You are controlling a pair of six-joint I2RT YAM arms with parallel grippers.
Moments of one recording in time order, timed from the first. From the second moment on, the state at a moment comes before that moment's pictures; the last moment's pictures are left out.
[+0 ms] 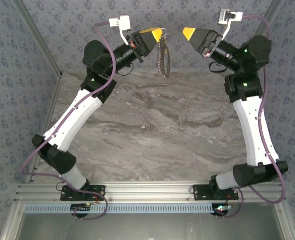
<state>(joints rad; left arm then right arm) -0.64 1.65 1.90 0.29 0.50 -0.76 0.19 1.44 1.83 0.11 -0.86 1.00</state>
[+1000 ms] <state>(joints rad) -0.64 1.65 1.90 0.28 0.49 -0.76 0.32 1.55 1.93 0.03 -0.83 0.91</state>
